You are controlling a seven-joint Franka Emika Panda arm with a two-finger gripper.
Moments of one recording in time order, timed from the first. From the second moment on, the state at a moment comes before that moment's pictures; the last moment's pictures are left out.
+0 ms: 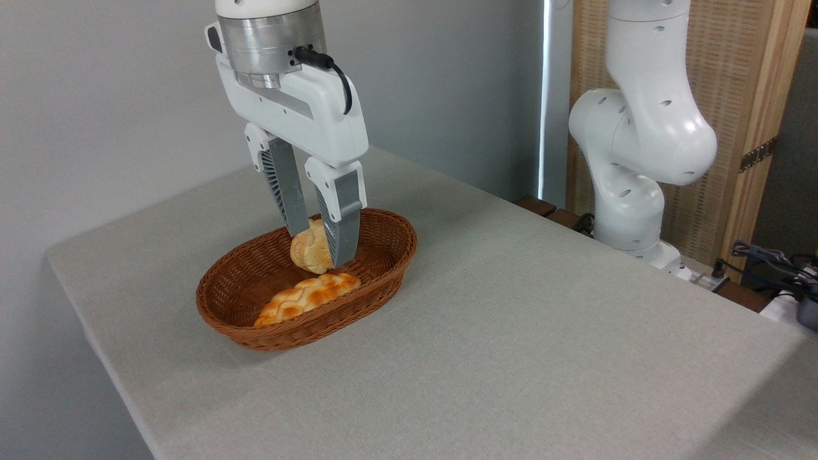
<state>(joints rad) -0.16 0.04 0.14 -1.57 -0.05 1.64 0.74</state>
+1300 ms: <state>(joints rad) -0.17 -0.03 0.03 -1.76 -0.10 1.77 0.69</state>
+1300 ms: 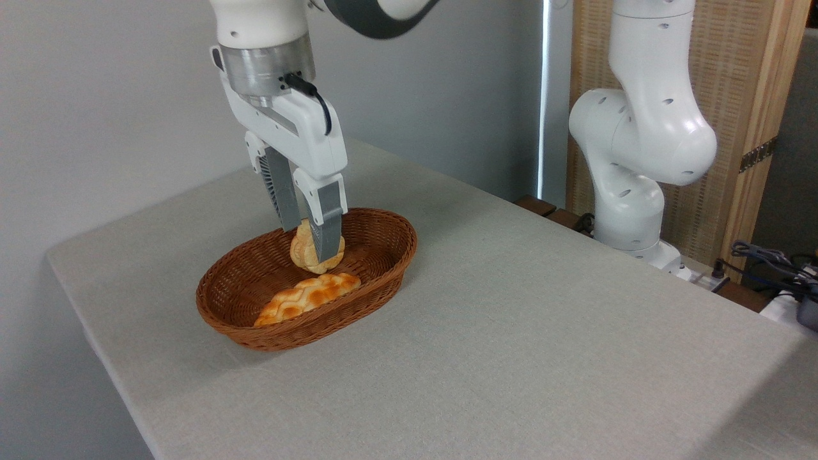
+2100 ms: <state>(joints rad) -0.20 -0.09 -0.24 -2.07 -0.23 1.99 0.56</state>
